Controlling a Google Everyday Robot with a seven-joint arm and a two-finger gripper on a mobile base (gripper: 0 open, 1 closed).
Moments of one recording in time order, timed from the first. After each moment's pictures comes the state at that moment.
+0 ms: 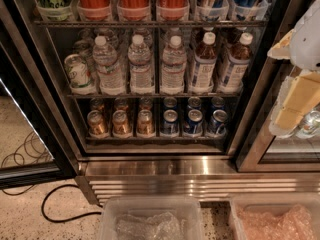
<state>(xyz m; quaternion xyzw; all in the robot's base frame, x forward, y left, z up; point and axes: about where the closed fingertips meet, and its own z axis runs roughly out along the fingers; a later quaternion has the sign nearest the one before) 0.438 -0.217 0.976 -0.60 0.78 -0.03 0.16</state>
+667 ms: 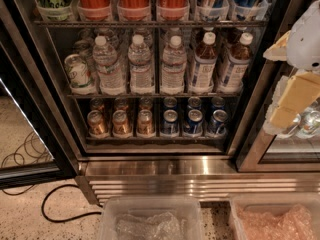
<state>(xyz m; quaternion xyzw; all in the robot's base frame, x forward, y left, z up) 0.443 -0.211 0.972 -0.60 0.78 -0.01 0.17</state>
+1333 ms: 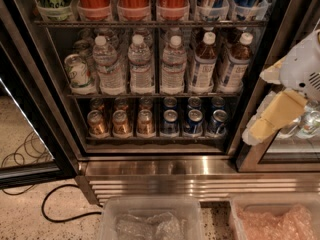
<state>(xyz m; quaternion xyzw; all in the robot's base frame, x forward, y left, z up) 0.438 -0.194 0.940 -0.51 0.83 0.08 0.22</state>
